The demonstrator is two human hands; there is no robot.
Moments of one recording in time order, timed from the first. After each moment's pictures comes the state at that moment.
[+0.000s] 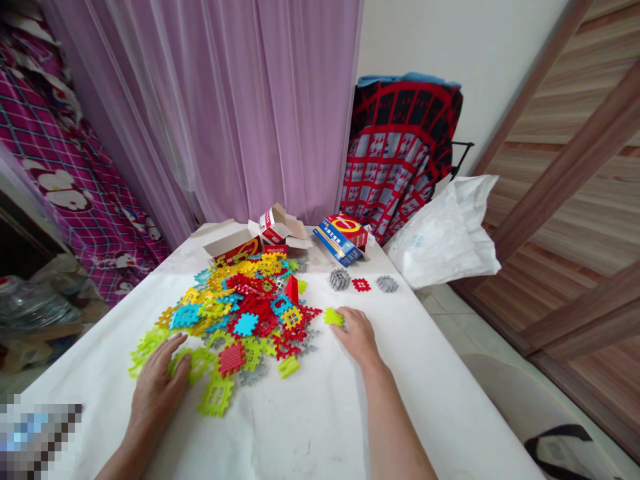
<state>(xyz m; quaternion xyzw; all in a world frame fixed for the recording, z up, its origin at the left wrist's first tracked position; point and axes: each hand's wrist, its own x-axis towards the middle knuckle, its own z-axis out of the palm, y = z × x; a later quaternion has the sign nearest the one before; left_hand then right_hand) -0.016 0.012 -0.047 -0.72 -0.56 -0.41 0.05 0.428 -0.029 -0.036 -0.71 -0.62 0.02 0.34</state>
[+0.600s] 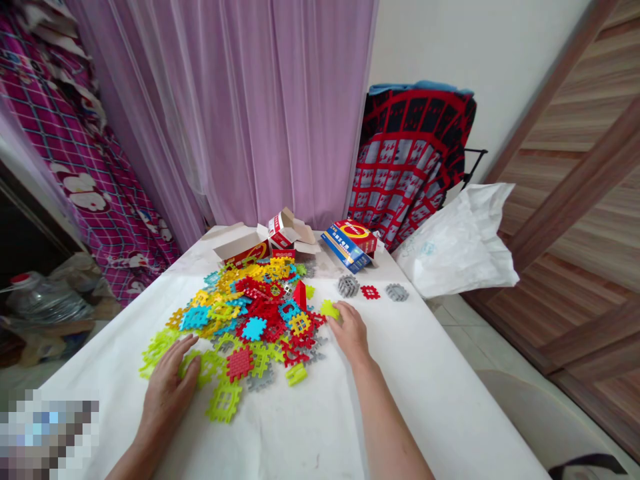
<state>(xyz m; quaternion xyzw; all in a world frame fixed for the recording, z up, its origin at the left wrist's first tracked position) -0.016 0.014 -0.051 -0.71 -0.56 -0.42 0.02 0.401 0.006 -0.036 -0.71 -0.58 0.03 0.39</state>
